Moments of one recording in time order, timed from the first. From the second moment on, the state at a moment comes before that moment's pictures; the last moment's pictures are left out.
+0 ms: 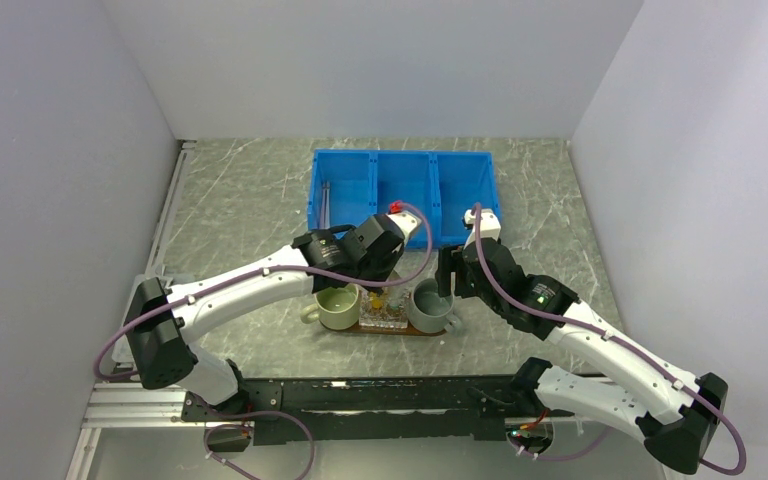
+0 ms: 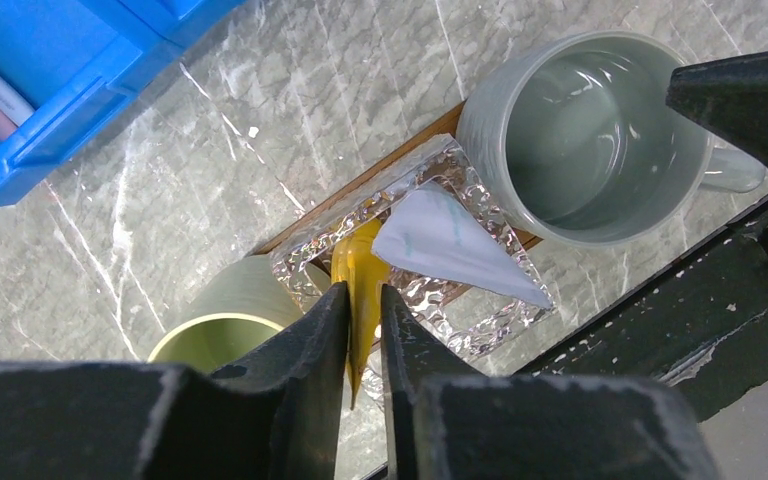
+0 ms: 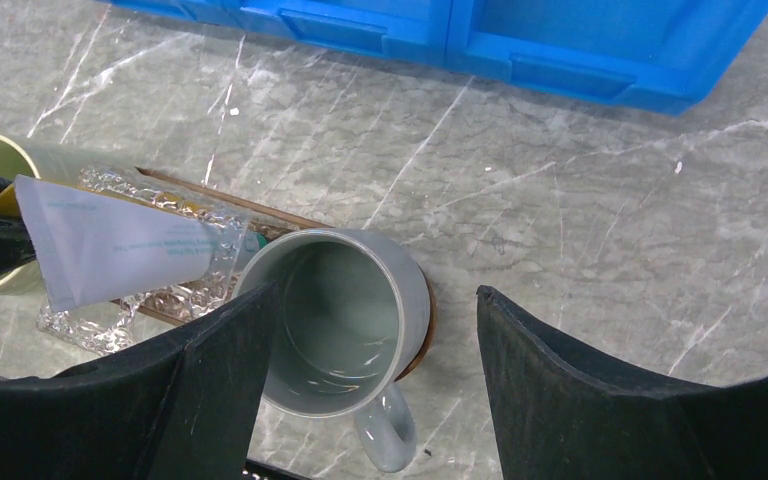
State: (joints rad) left arm -1.03 1.50 1.33 -0.73 -0.21 -0.30; right arm 0.81 0.87 0.82 -0.62 0.38 0.47
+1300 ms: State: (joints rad) left arm -0.99 1.34 1.55 -0.85 -0.32 -0.24; right arm 0.81 0.93 0.92 -0.63 0.36 0.42
